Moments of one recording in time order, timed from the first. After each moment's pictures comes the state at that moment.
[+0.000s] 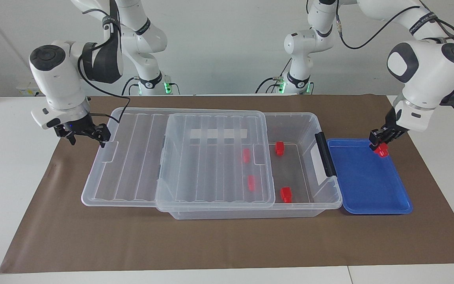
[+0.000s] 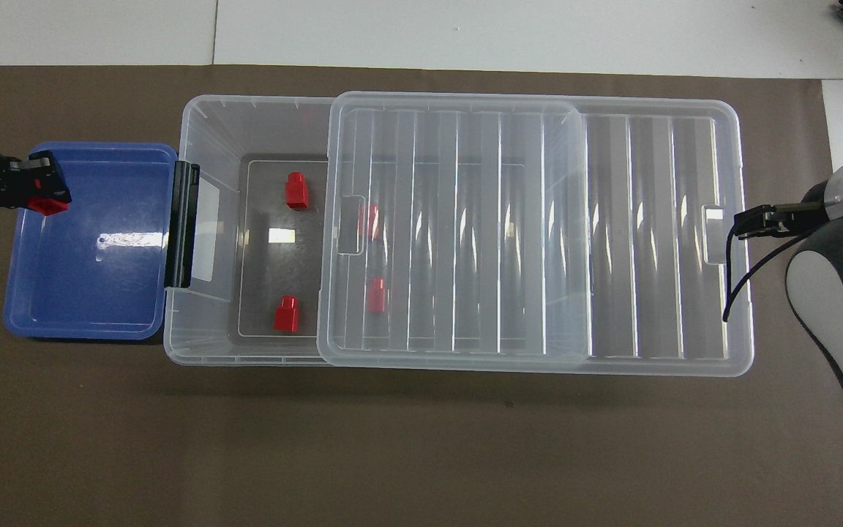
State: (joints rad) left arm 0.12 0.16 -0.13 -1.61 -0.01 1.83 -0.29; right arm -0.01 0.04 -0.06 -1.81 -0.13 1.88 0.04
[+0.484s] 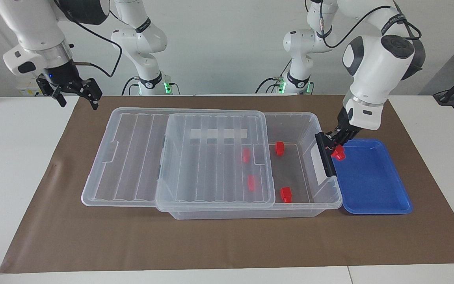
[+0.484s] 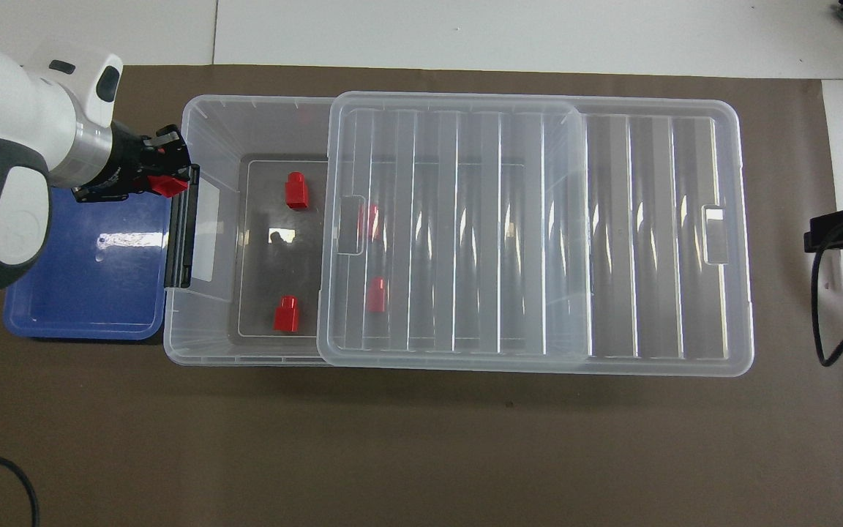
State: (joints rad) left arm -0.06 0.17 -0.18 -1.64 -0.01 1.95 -0.63; right arm -0.01 -0.05 -0.05 -1.57 -0.08 1.53 0.04
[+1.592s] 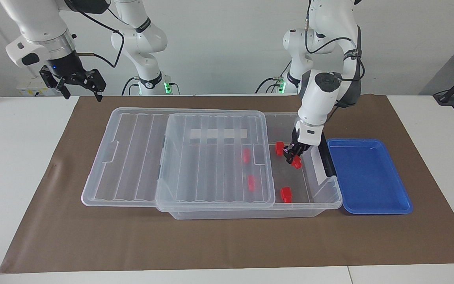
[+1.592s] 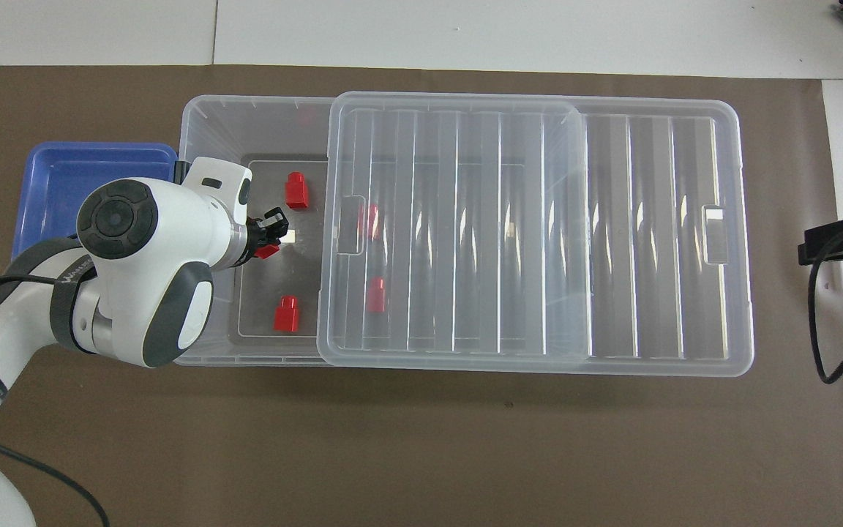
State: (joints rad) left arm -0.18 0.14 -0.17 -2.04 -0.01 2.33 -0.80; right arm 0.06 -0.05 -0.09 -1.57 -0.06 1.50 0.04
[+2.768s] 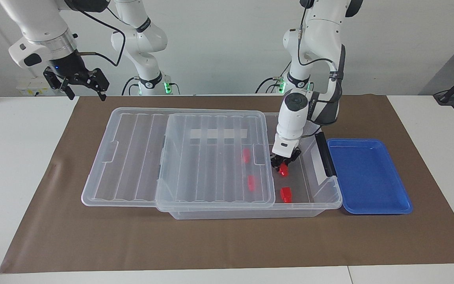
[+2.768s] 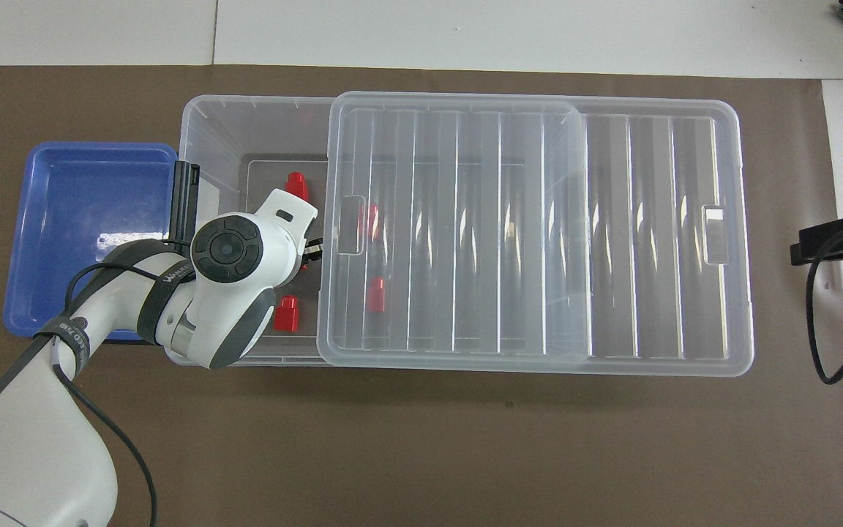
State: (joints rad) left arm -0.25 0.28 -0.18 -2.07 0.20 2.46 -0.81; right arm 0.08 -0.05 -0.11 -1.57 -0.02 1.50 0.04
